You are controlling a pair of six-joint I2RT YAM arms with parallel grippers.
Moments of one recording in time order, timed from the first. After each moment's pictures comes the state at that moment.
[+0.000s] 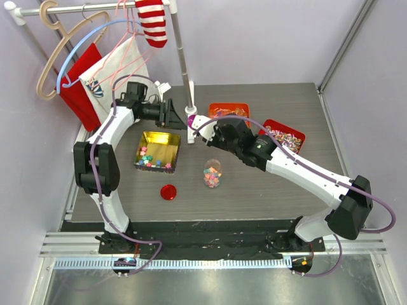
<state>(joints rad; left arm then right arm) -0.13 1.87 1.58 -0.63 1.12 -0.05 0.86 1.42 1.29 -0.41 0.25 -0.60</state>
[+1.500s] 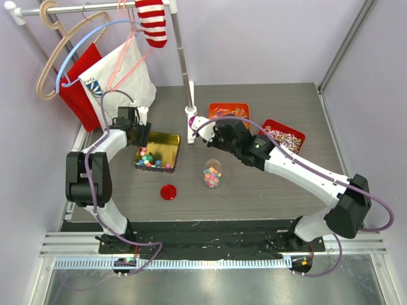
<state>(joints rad) -0.03 1.70 1.12 -0.32 0.04 0.19 0.86 1.43 1.29 -0.43 0.27 -0.61</state>
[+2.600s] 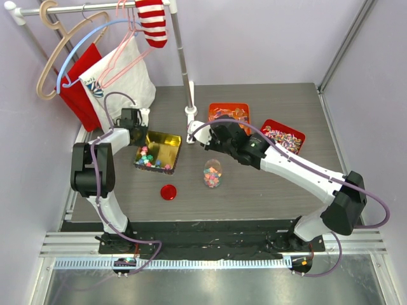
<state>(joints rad) -0.03 1.84 1.14 -0.24 0.04 0.16 0.87 1.47 1.32 -0.49 0.28 -0.64</state>
